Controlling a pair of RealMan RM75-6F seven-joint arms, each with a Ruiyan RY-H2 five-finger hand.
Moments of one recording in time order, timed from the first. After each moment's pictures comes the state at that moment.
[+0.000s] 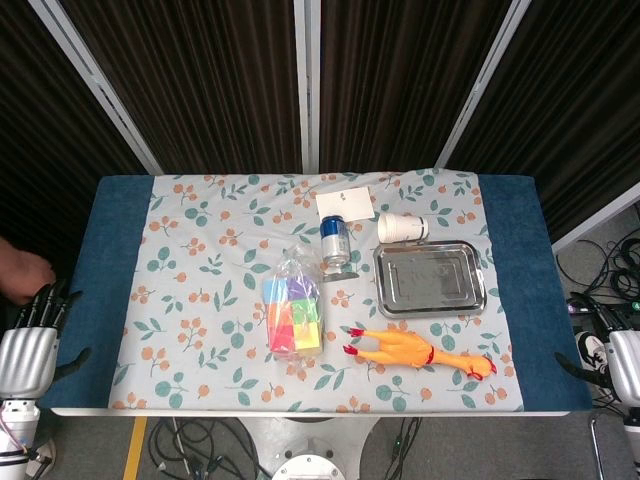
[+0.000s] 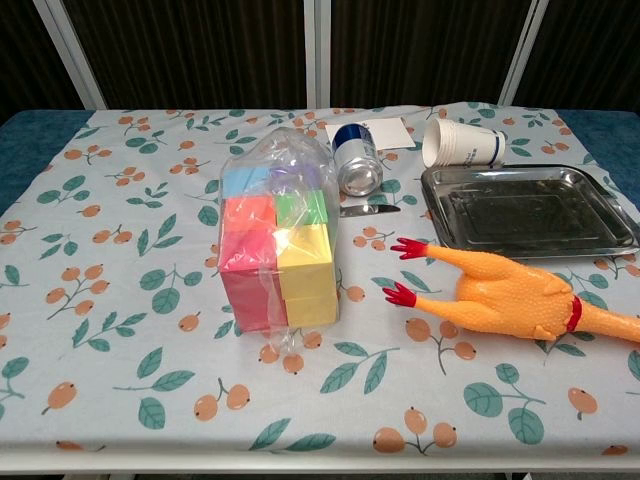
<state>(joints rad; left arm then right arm) -0.06 -1.18 -0.05 -1.65 1.49 1.53 0.17 0.05 -1.01 0.08 -1.59 -1.56 1.52 0.24</state>
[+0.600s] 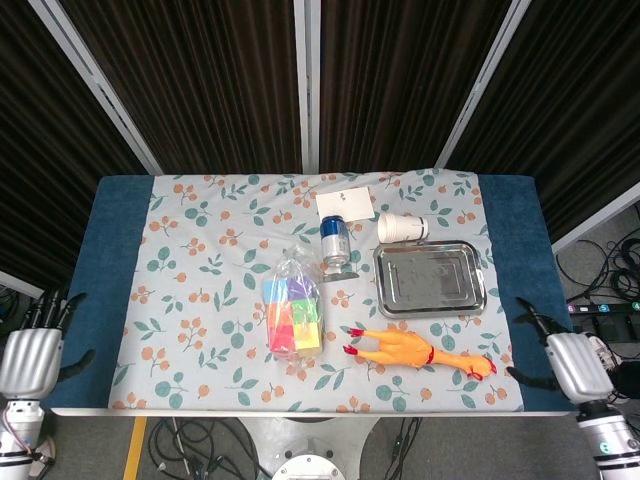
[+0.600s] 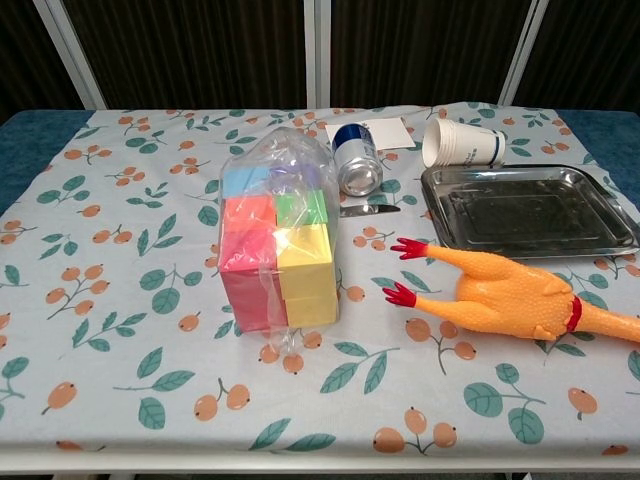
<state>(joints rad) -0.06 -1.19 -0.04 -1.66 1.50 1.53 0.17 0.13 -1.04 0.01 -1.68 -1.59 1.31 0.20</state>
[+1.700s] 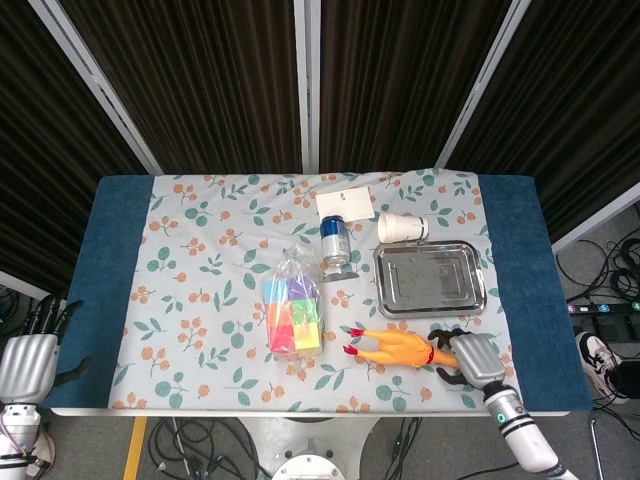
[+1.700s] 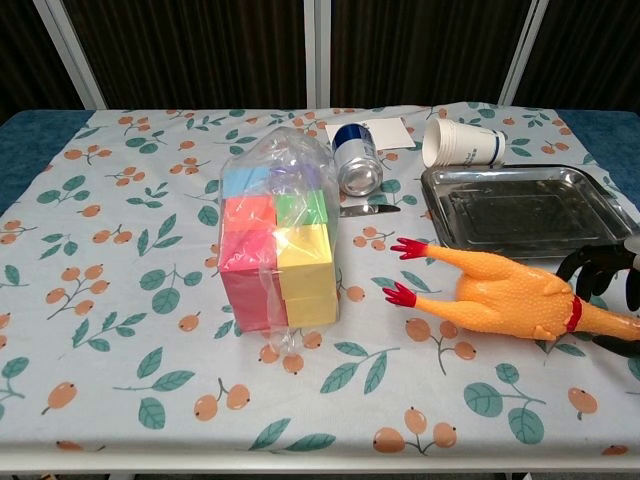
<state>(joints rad) -0.05 -1.21 -0.02 -1.58 1.48 1.50 0.09 0.30 -1.42 0.00 -1.50 -1.42 1.05 -0.12</state>
